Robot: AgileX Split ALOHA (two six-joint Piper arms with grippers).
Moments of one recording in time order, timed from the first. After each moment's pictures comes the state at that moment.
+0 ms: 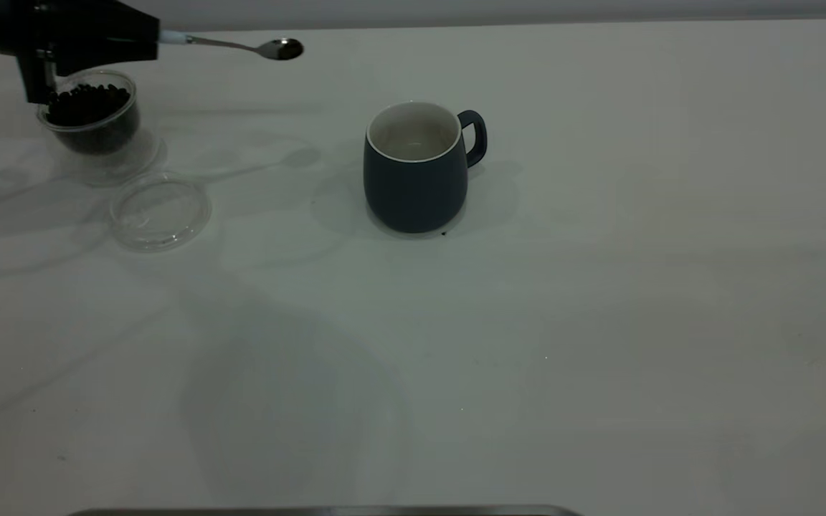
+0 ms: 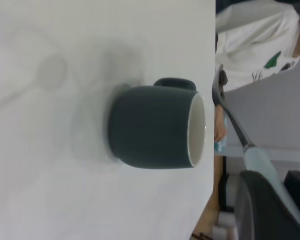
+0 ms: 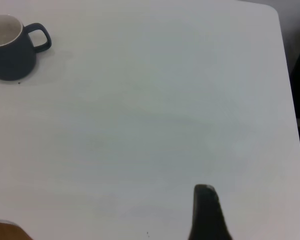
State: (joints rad) left arm 0.23 2.42 -1.49 -1.35 1.15 0.97; right arm 0.08 -0.02 -0.47 0.01 1.14 -0.08
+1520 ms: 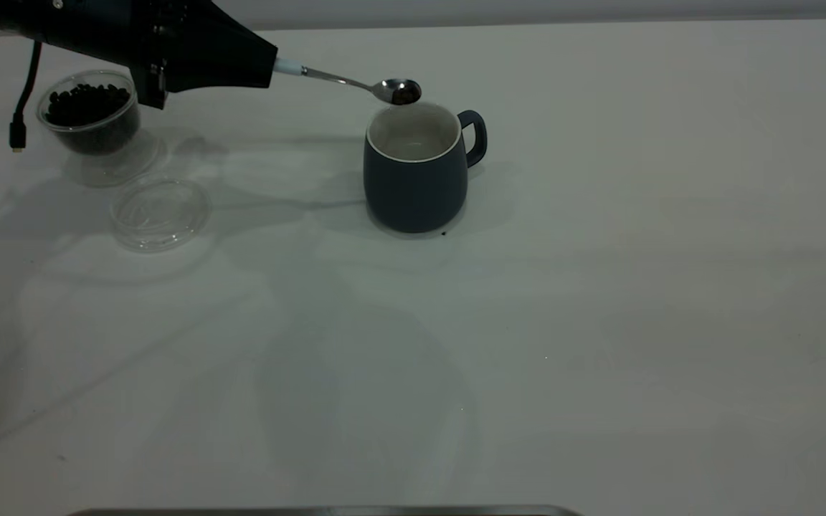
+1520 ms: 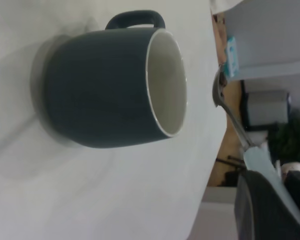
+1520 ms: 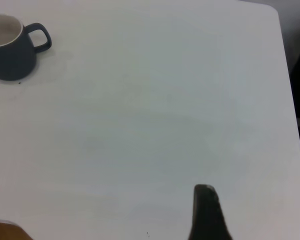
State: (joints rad) left arm 0.03 2.42 -1.49 -1.30 1.14 1.11; right arm 0.08 -0.02 -0.47 0.01 1.14 -0.08
